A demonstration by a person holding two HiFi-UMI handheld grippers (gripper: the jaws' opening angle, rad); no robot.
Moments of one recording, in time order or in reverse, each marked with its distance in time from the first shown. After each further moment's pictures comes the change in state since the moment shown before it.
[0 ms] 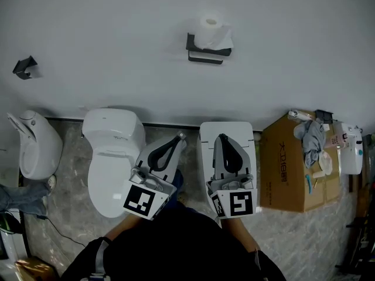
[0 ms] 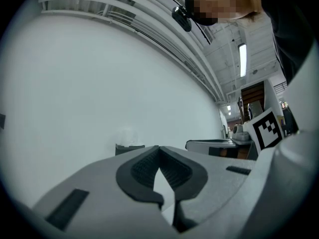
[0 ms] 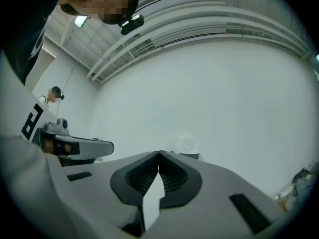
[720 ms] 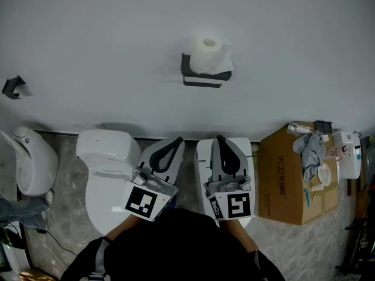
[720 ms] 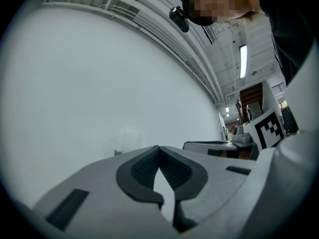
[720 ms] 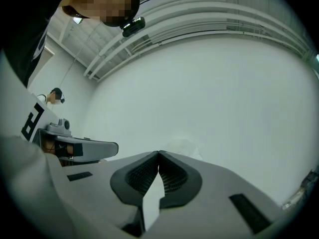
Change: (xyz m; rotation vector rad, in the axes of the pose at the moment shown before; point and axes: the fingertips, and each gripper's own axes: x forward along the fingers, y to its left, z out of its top) left arm 0.096 0.060 0.000 -0.004 -0.009 -0.028; right arm 0.099 -0.041 -0.016 -0.018 0.003 -0.004
